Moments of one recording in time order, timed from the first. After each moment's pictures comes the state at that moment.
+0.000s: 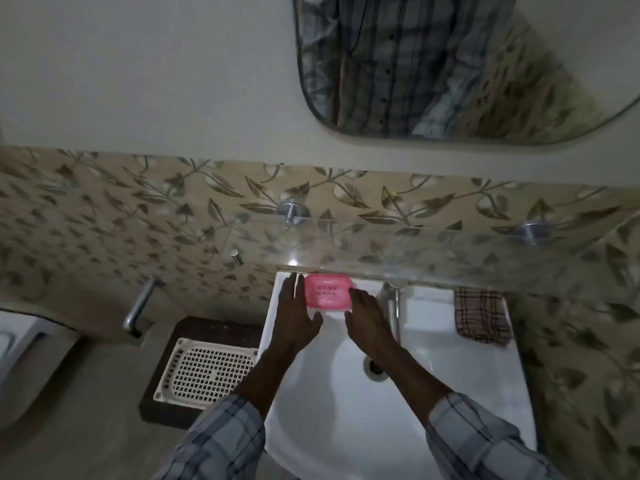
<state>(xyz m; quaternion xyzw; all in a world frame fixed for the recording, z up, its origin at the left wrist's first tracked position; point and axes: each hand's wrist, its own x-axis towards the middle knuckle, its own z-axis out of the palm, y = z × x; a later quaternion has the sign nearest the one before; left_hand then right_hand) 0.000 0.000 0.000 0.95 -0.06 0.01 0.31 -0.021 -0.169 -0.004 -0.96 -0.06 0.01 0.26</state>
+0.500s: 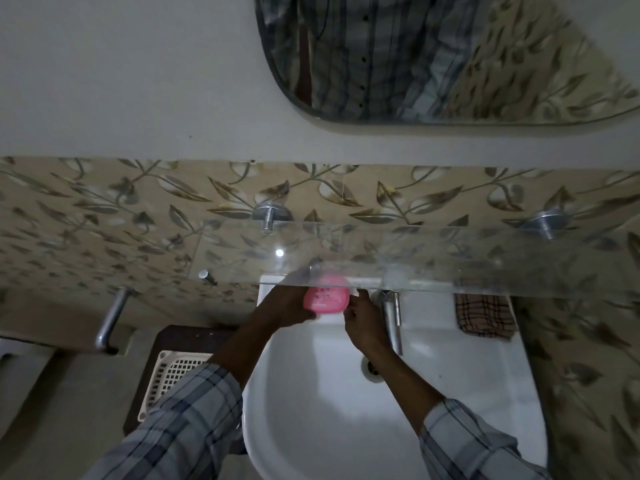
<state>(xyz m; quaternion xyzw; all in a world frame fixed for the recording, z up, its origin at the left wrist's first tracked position) 0.086 0.007 -0.018 0.92 -0.29 -0.13 0.23 0.010 -0.169 -0.030 -0.85 0.19 0.09 0.48</state>
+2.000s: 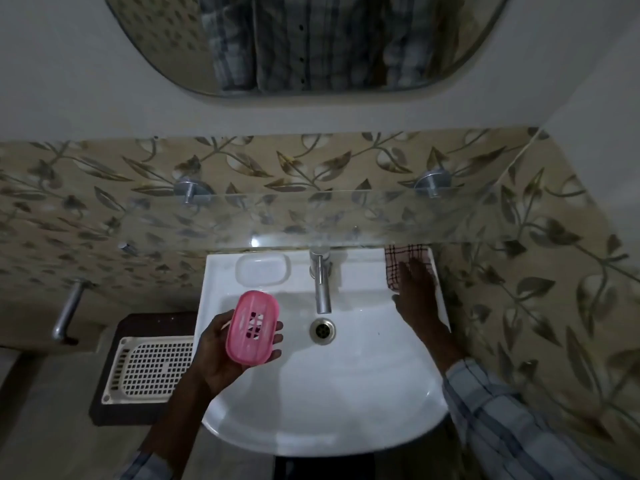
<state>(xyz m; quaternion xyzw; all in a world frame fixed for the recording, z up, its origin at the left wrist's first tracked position) -0.069 0.003 -0.006 0.32 0.22 -0.43 0.81 -0.076 -0.385 -0.042 -0.97 0.16 0.10 0.12</state>
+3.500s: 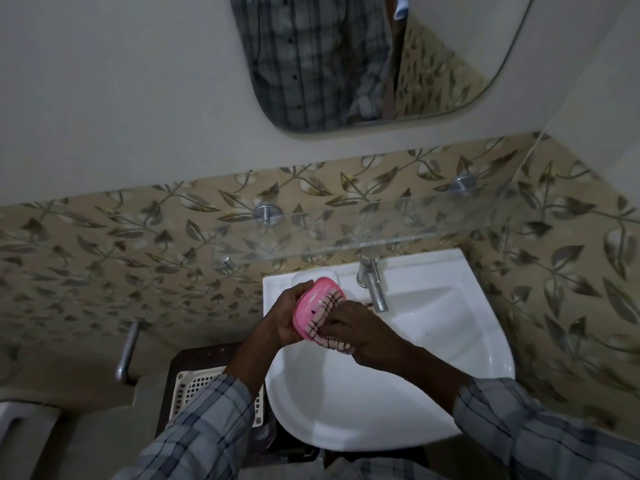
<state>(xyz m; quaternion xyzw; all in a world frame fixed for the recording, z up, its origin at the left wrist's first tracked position) -0.012 0.010 0.062 0.45 0.16 -0.52 0.71 -0.111 -0.167 0.047 -0.90 -0.31 -0.14 0.27</state>
